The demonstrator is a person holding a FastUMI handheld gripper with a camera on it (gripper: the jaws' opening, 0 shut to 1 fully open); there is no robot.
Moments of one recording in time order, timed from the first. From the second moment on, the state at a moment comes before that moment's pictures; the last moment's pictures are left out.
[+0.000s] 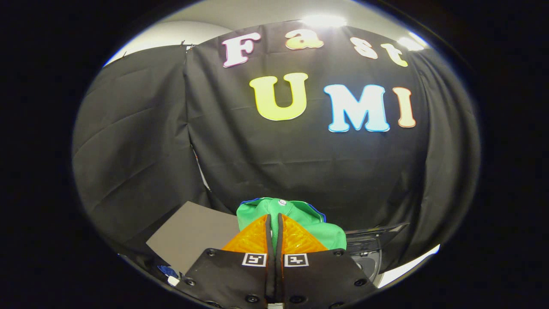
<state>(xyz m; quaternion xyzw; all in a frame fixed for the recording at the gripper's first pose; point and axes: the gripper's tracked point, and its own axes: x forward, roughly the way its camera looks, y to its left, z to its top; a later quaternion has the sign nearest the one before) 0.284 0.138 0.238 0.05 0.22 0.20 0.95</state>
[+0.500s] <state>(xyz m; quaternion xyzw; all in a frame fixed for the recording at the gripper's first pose) 0.295 0.032 0.211 0.07 0.23 0.15 0.96</state>
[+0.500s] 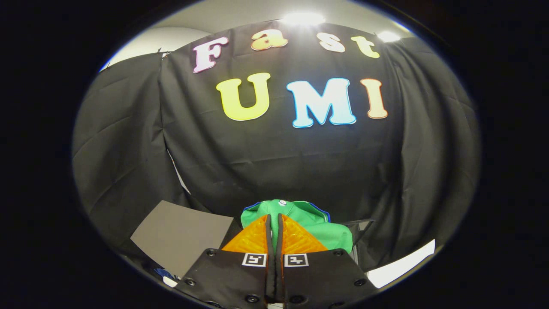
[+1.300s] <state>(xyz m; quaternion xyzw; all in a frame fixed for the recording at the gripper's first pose) 0.296 0.009 0.119 0.06 0.28 0.14 0.95</state>
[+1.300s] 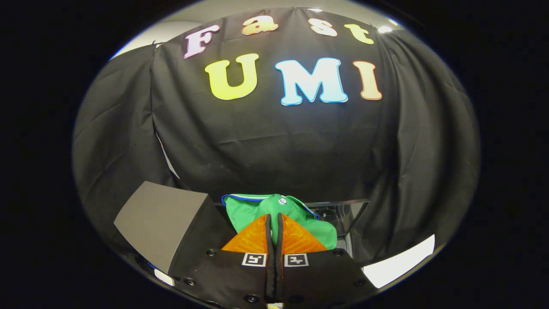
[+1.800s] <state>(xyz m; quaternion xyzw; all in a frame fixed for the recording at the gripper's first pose) 0.285 0.014 0.031 0.05 0.33 0.14 0.93</state>
